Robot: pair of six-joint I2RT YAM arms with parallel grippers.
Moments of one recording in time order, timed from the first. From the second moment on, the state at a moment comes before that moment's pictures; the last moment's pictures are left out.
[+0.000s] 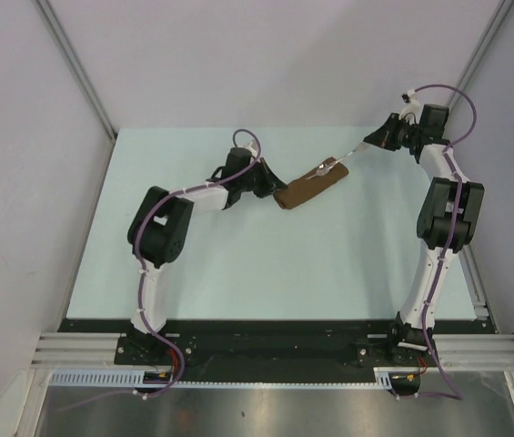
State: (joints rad) left arm -0.47 2.12 1.41 0.21 0.41 -0.90; right arm -0.17 2.23 1.84 -0.14 -0.83 0.22
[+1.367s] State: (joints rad) left arm -0.49 2.23 1.51 0.03 0.38 -0.89; right arm -0.11 2.44 1.99 -0.21 -0.81 0.14
